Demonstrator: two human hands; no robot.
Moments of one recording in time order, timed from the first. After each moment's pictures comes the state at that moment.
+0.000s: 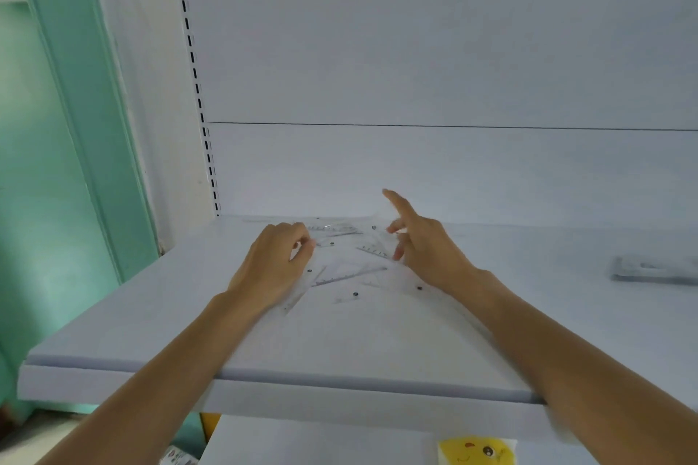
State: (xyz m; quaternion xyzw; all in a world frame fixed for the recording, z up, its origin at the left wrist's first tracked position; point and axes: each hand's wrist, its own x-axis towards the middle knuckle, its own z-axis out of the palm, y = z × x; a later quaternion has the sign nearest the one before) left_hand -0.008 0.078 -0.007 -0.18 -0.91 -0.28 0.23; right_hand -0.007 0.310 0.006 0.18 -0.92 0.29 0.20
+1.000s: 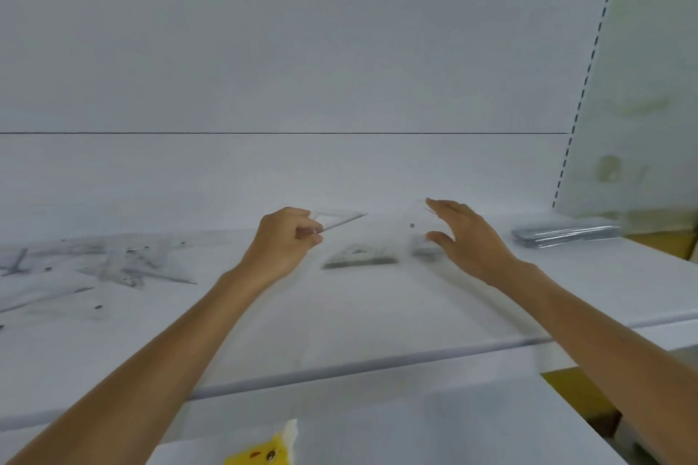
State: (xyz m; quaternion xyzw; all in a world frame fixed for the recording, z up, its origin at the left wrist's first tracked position) left_hand 0.038 0.441 0.023 -0.30 -0.87 -0.37 0.17; right_hand 0.117 0.706 0.019 0.00 -0.95 0.11 0.28
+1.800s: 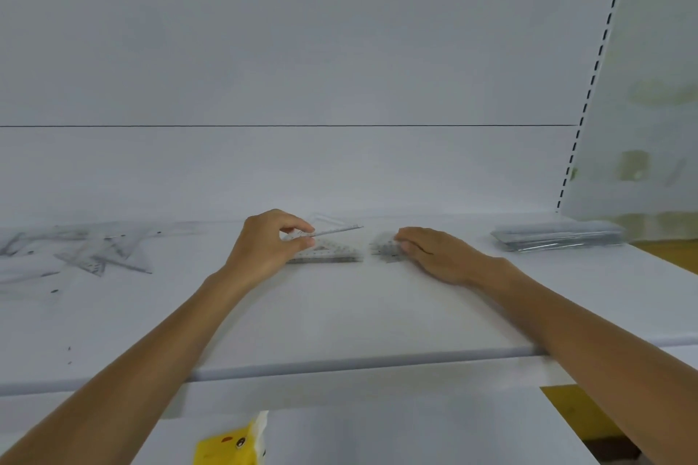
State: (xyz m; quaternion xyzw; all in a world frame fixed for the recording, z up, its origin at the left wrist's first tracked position) left_hand 0.047 0.497 0.009 -0.26 -0.86 -0.40 0.18; right_hand 0.088 0.777 -0.004 0.09 -0.98 0.13 0.08
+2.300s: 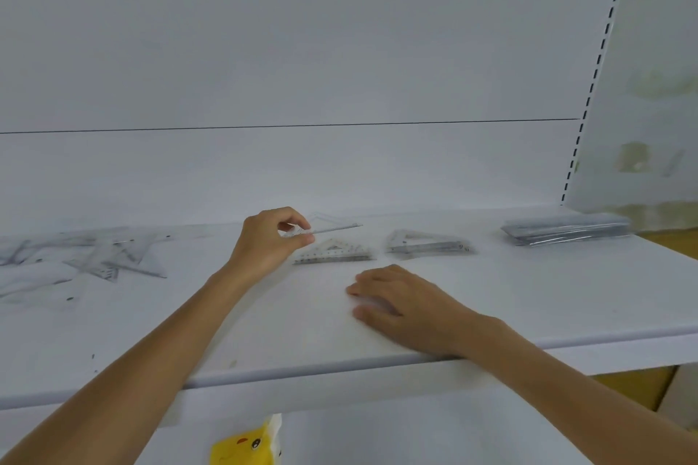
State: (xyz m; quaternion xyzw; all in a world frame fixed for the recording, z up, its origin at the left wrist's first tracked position) left_hand 0.033 0.478 0.010 -0.25 -0.86 -0.42 0.17; right_hand 0.162 0.673 -0.012 0.19 -0.97 0.13 0.11
